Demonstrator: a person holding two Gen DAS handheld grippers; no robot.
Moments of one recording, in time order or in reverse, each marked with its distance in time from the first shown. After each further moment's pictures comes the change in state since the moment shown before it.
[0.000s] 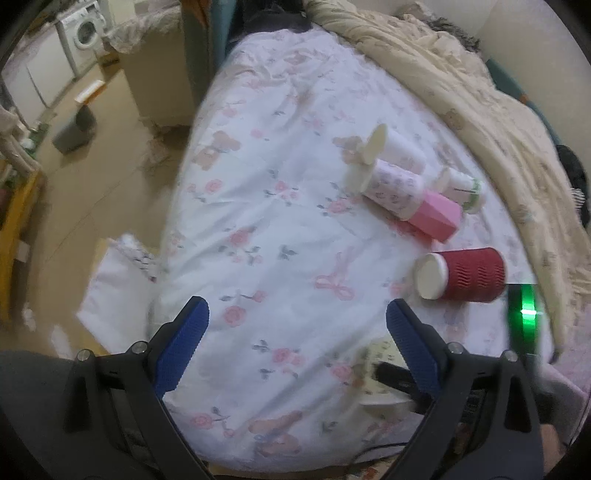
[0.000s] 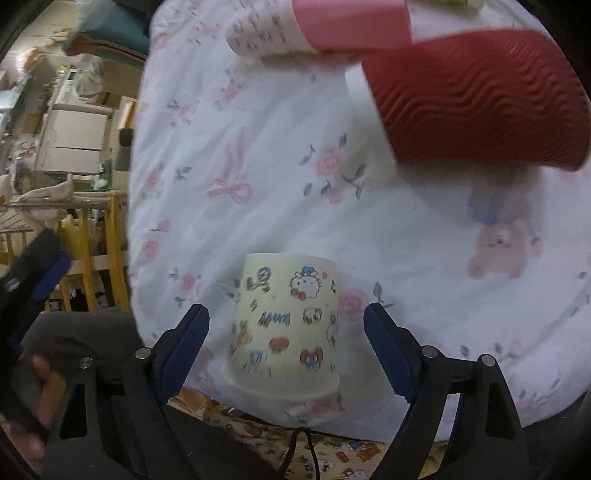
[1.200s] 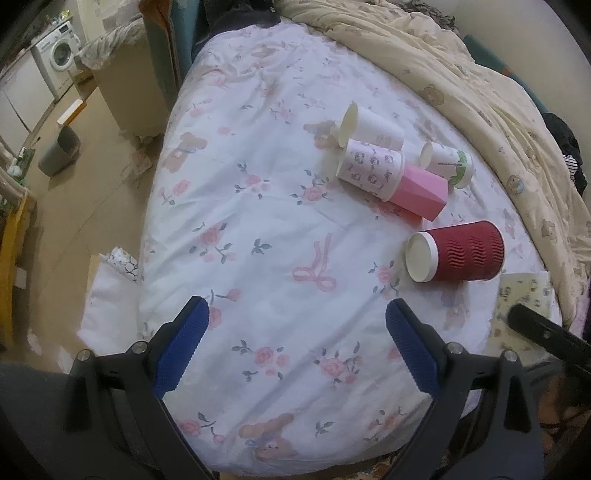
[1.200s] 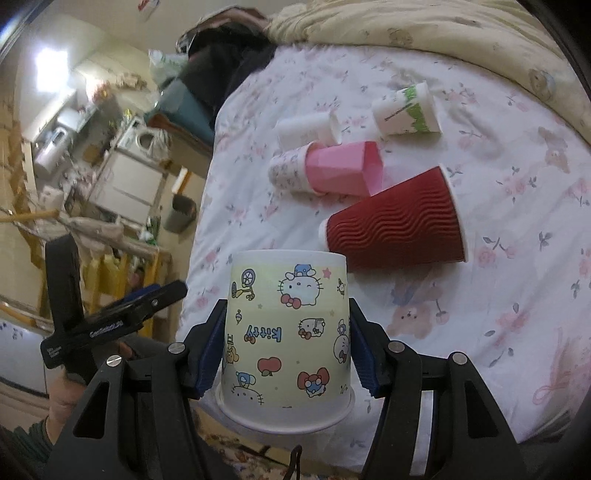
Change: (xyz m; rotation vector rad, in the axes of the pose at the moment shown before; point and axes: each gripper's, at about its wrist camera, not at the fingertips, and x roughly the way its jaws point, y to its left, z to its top) left arm 0.013 -0.024 -0.008 0.100 0.013 0.010; right arm -0.115 -0.039 -0.022 -0.125 -0.404 0.160
